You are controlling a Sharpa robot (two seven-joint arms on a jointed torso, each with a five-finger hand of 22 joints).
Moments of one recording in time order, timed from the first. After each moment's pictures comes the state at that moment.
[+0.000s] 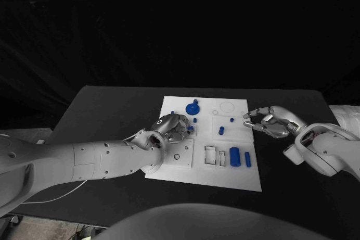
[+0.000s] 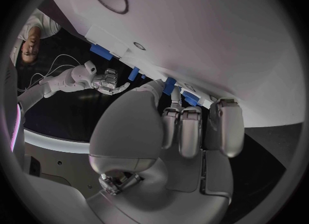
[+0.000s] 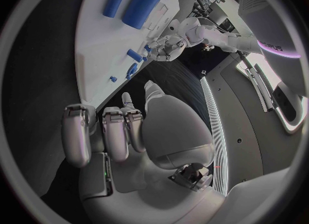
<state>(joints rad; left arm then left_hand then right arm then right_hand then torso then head) 0.99 -0.65 -0.23 1.37 -1.20 -0.80 -0.09 1.41 -0.11 0.34 0.28 0.23 0.74 0.09 0.55 0.92 1.47 0.01 1.53 1.31 1.47 -0.04 1.57 1.31 0.02 1.46 0.07 1.45 1.31 1.16 -0.95 -0.21 1.47 -0.87 -0.30 0.21 1.36 0.11 -0.02 0.26 0.28 0.69 0.15 0.24 0.26 1.46 0.06 1.58 1.31 1.46 0.01 1.57 1.31 0.03 1.46 0.12 1.46 1.31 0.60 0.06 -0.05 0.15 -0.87</state>
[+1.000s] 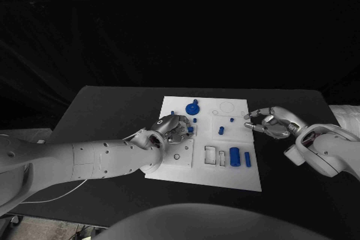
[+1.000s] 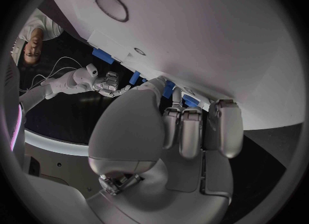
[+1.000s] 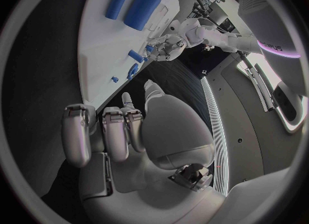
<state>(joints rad) 0.99 -0.66 -0.23 1.37 -1.22 -0.77 -0.09 1.40 -0.15 0.30 0.29 0.15 0.65 0.12 0.51 0.84 1.47 0.03 1.52 1.31 1.47 -0.02 1.57 1.31 0.03 1.47 0.09 1.44 1.31 1.16 -0.95 -0.21 1.47 -0.87 -0.30 0.21 1.37 0.10 -0.02 0.25 0.28 0.69 0.15 0.24 0.26 1.46 0.06 1.57 1.31 1.46 0.01 1.57 1.31 0.03 1.46 0.12 1.46 1.31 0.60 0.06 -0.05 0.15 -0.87</state>
